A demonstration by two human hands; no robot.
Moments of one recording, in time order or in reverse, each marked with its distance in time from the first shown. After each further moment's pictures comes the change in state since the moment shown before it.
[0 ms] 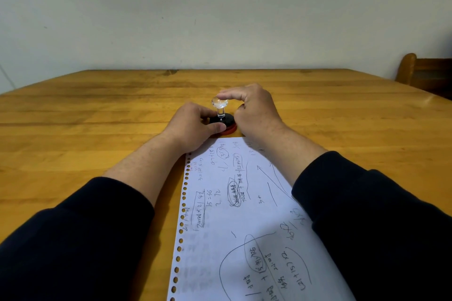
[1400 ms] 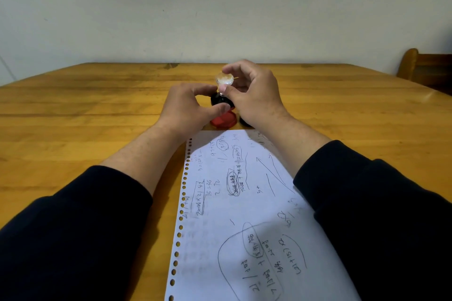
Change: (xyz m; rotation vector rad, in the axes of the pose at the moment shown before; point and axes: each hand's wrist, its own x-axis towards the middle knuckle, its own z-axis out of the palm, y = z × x) left_hand -0.016 0.021 -0.014 -0.112 0.221 0.176; right_hand -0.004 -0.018 -0.012 0.273 0.066 -0.077
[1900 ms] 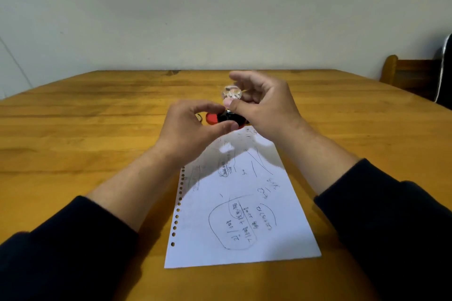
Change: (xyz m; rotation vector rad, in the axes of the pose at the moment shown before) left_hand -0.076 0.070 -0.022 -0.141 -0.011 0.010; right_hand -0.061 -0.051 -0.058 0.180 -0.087 0.016
